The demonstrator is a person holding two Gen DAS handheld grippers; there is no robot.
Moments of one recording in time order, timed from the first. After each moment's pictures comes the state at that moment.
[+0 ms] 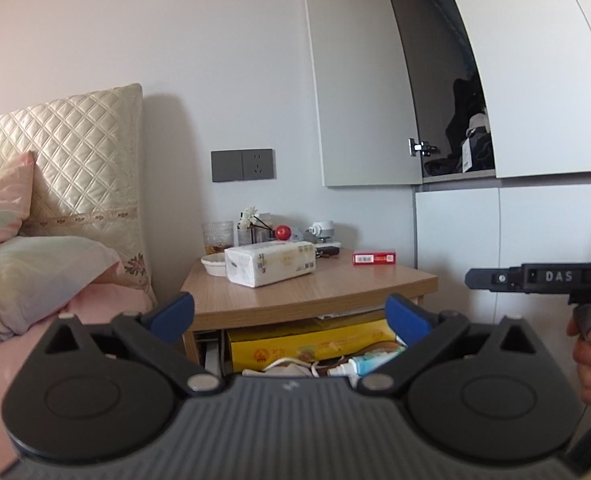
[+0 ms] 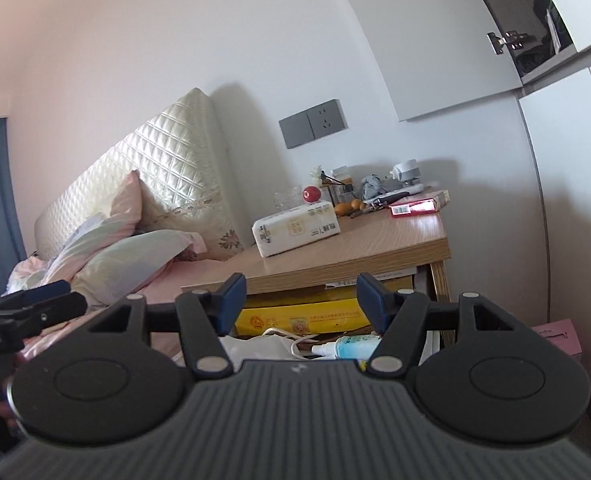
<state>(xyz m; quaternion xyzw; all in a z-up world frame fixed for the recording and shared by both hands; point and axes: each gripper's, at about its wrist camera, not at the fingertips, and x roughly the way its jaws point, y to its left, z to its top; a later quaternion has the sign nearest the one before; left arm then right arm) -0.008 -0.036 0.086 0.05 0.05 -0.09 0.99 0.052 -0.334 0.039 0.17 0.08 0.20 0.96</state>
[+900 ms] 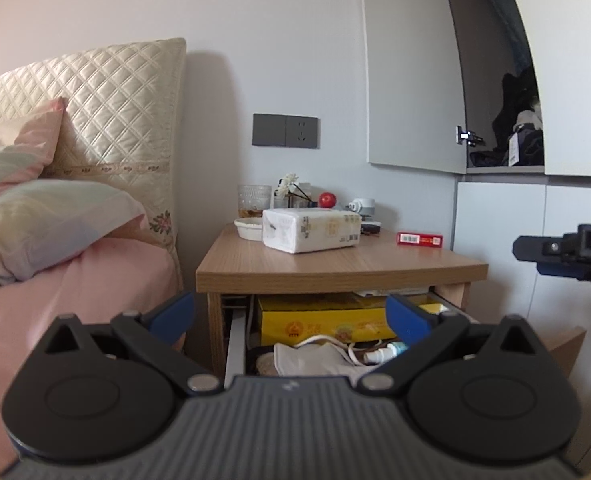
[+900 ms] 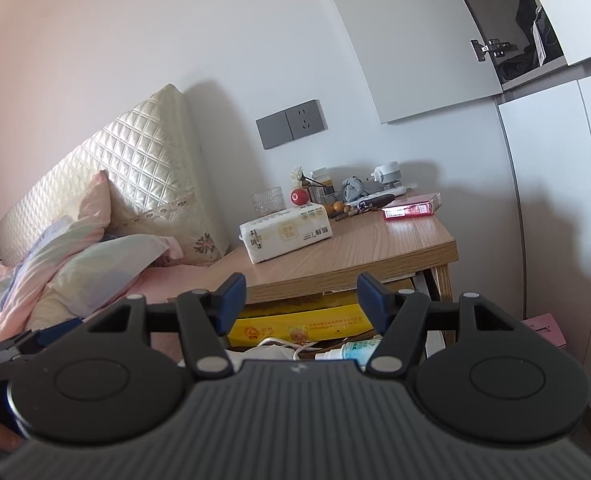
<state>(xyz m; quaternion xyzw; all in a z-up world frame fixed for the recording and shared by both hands) 0.036 -0.003 0.045 0.00 0.08 -0.05 1.00 0.052 -0.285 0.054 0.16 0.09 0.15 0.97</state>
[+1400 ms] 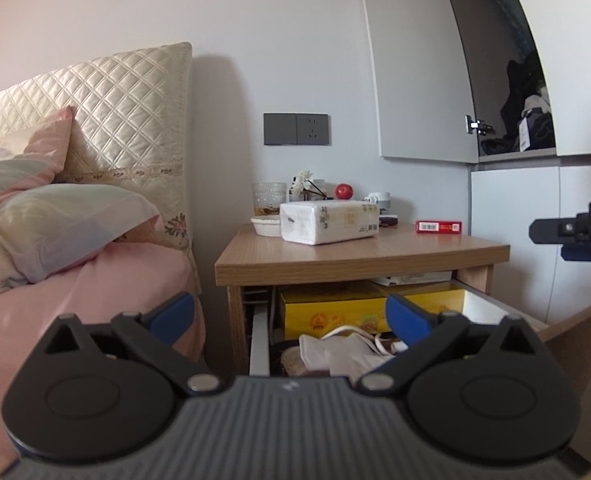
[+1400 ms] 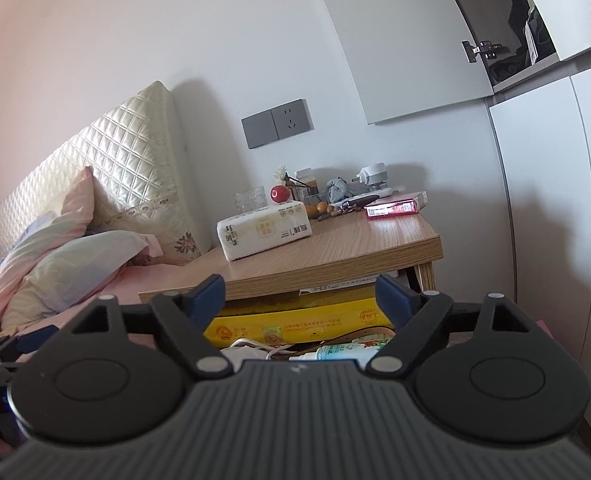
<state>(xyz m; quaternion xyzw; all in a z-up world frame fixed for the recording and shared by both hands) 0.039 0.004 0.031 0.03 0.07 -0.03 1.00 0.070 -0.291 0.034 0.15 0.08 0.13 0.98</state>
